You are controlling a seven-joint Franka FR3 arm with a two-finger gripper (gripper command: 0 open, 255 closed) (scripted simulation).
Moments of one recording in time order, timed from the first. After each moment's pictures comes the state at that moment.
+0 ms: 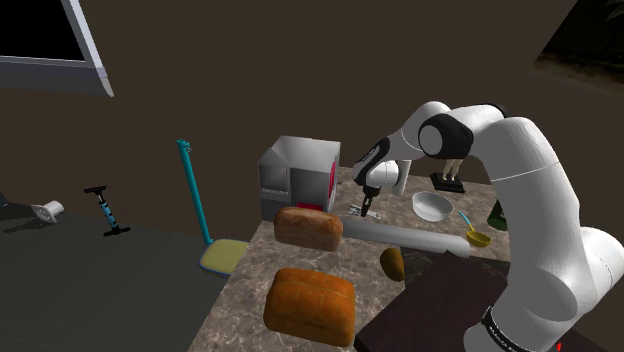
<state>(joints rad) -0.16 0.76 -0.17 -1.83 0.39 2.61 -1.14</state>
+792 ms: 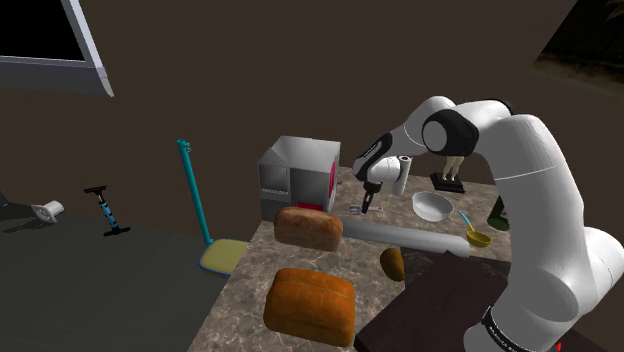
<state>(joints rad) -0.15 0.72 -0.19 -1.84 0.38 2.58 -1.13</state>
